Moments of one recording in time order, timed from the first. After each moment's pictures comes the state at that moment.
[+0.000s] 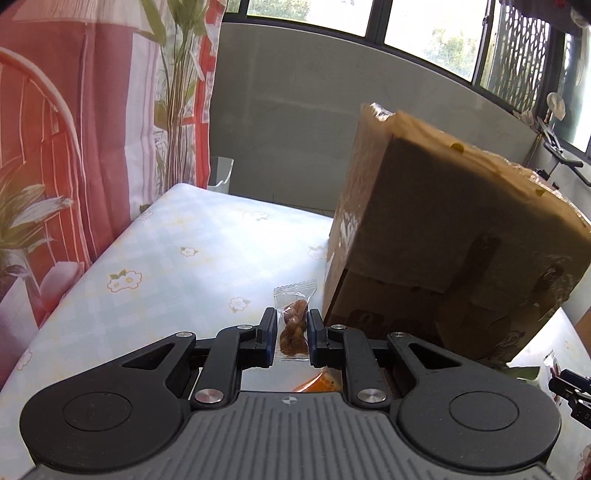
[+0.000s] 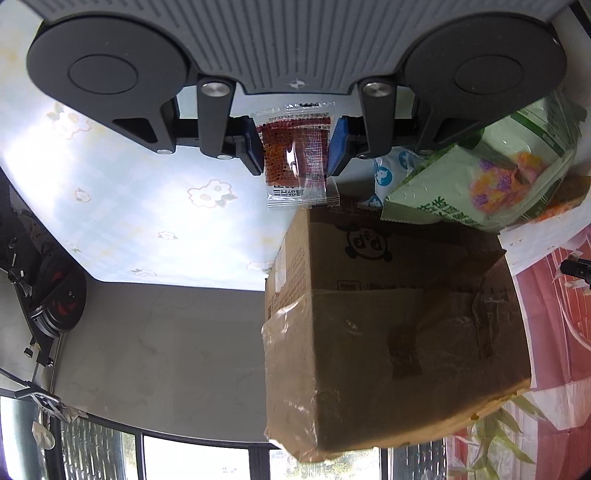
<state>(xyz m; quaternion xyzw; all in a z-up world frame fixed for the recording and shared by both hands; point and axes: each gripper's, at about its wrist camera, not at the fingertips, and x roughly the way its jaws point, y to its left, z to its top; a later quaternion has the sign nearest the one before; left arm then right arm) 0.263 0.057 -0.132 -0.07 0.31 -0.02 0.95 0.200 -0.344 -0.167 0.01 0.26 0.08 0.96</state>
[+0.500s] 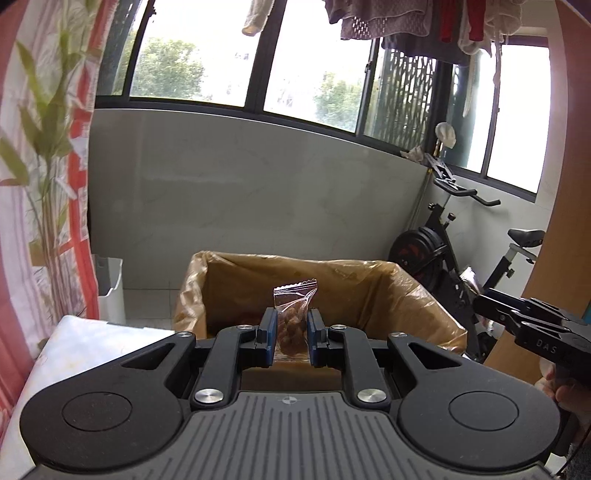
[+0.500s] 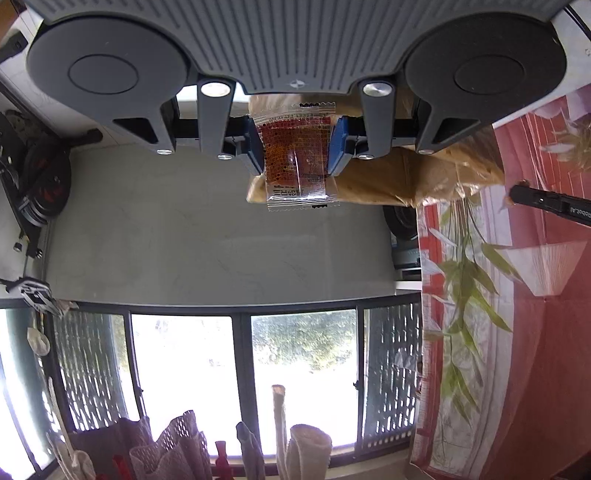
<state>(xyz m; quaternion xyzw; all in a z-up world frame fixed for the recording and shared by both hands) 0.306 -0.039 -0.020 -0.03 0.20 -0.18 0.96 0.254 -0.335 -0.006 0.01 0.07 0.13 0.99</state>
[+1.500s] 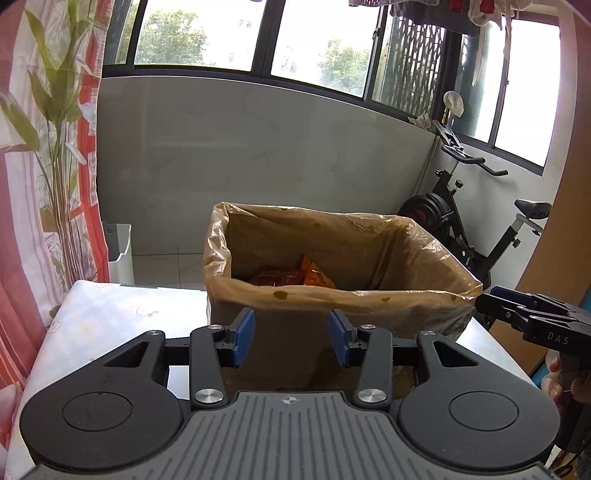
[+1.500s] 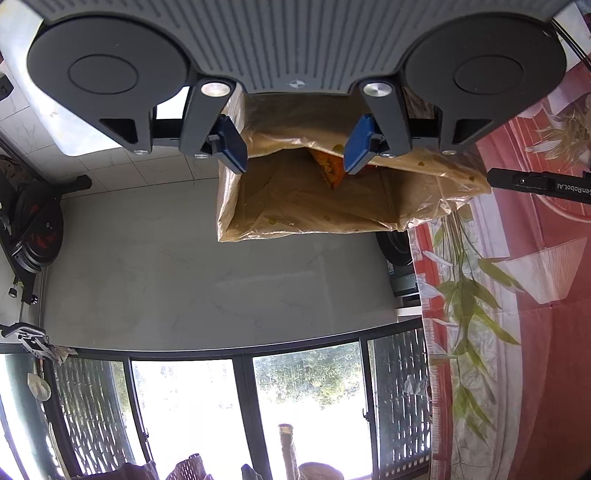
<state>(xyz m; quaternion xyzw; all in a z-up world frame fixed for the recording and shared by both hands) 0.298 -0.017 -0.049 -0.03 0.26 -0.17 0.95 0.241 -0.318 -0.027 0.06 0.16 0.12 0.98</state>
